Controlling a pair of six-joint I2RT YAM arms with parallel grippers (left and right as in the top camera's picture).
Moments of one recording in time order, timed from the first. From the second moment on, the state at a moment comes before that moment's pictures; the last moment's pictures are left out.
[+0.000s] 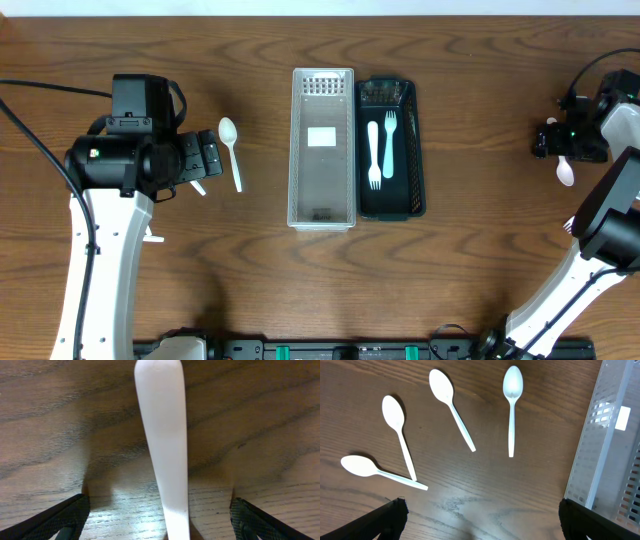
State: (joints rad) left arm -0.02 1.34 1.39 -1.20 -0.08 -0.23; right arm -0.46 2.20 1.61 -0.78 -0.05 -0.33
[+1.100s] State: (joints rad) left arm -0.02 1.34 1.39 -1.20 -0.08 -0.23; right arm -0.46 2.20 1.61 -0.78 -0.05 -0.32
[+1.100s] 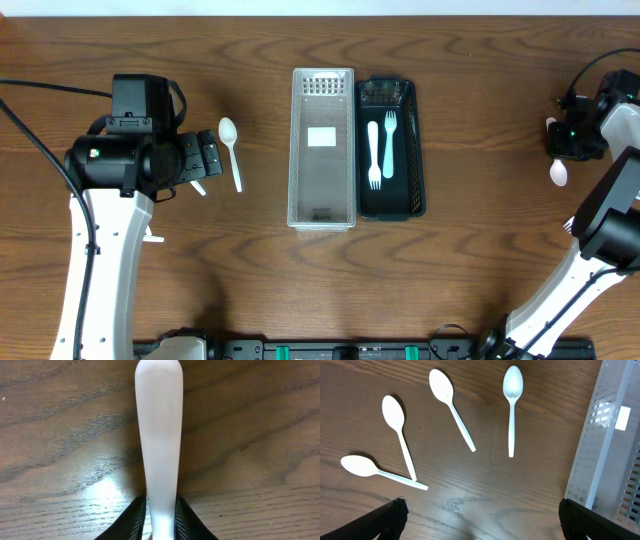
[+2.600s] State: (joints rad) left arm -0.02 1.34 1.39 -1.20 -0.08 -0.23; right arm 0.40 1.84 1.45 -0.93 0.00 0.40
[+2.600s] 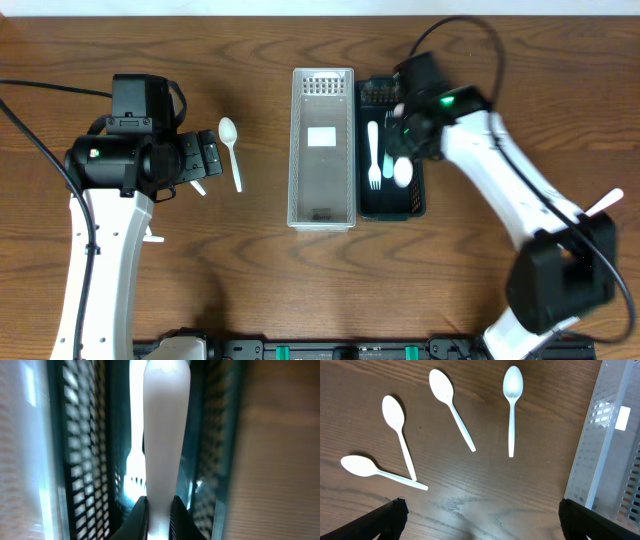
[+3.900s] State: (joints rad) left arm -0.02 1.34 1.39 -1.20 -0.08 -0.23; right arm -0.45 1.67 1.76 -1.25 0.15 0.74
